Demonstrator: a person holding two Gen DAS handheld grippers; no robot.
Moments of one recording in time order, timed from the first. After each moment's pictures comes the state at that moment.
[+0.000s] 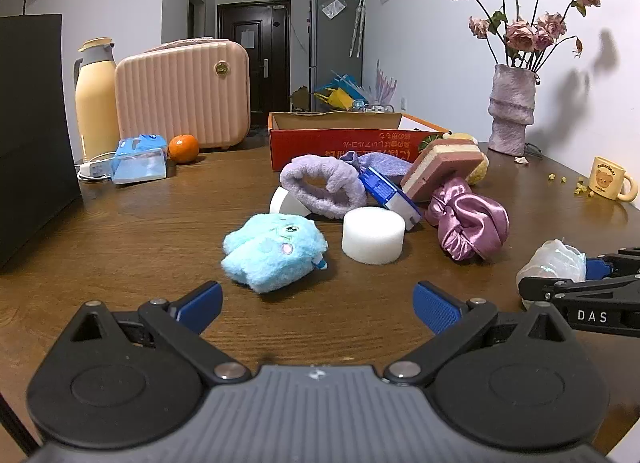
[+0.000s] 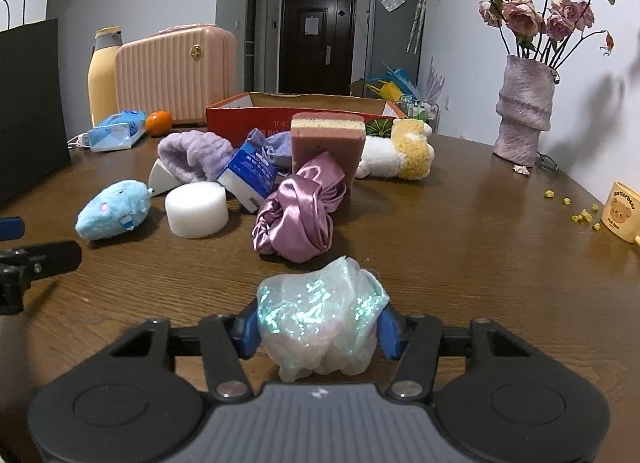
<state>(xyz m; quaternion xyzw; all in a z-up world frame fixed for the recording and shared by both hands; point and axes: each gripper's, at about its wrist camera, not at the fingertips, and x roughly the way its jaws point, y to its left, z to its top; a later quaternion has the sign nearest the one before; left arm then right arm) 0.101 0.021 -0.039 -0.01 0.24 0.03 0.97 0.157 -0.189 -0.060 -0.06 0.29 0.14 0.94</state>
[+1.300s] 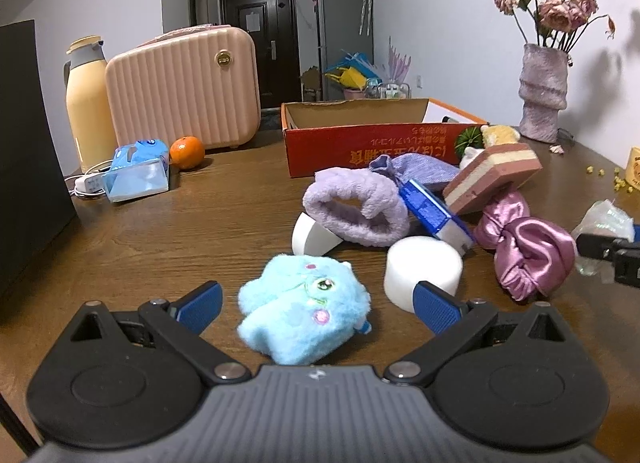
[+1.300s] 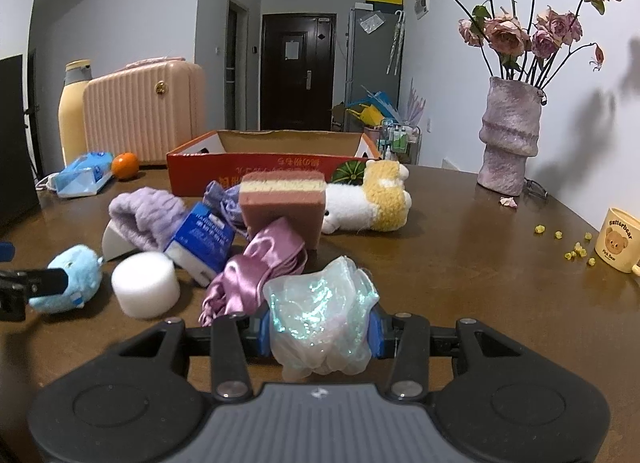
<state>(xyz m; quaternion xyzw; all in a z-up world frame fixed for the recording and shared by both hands) 0.179 0.041 -0.029 0.02 0.28 0.06 0.96 0.215 -0.201 -0.044 -0.04 0.25 0.11 0.96</state>
